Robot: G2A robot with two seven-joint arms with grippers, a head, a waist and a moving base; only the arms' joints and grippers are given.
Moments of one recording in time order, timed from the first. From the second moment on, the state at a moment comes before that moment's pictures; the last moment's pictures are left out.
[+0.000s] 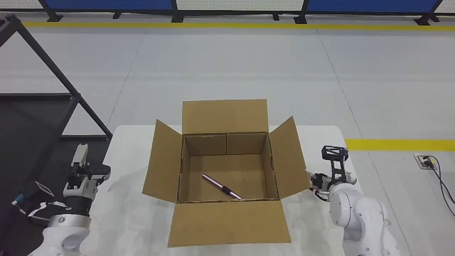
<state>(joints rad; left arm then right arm) 1.44 -1.24 -1.80 -2.00 -0.24 0.16 -0.03 -1.06 -1.42 1.52 -1.68 -1.47 0.22 0.99</state>
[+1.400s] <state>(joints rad) 1.44 -1.24 -1.79 -2.01 -0.23 0.15 -0.05 -1.27 -1.40 1.41 -2.32 -1.47 0.04 0.81</state>
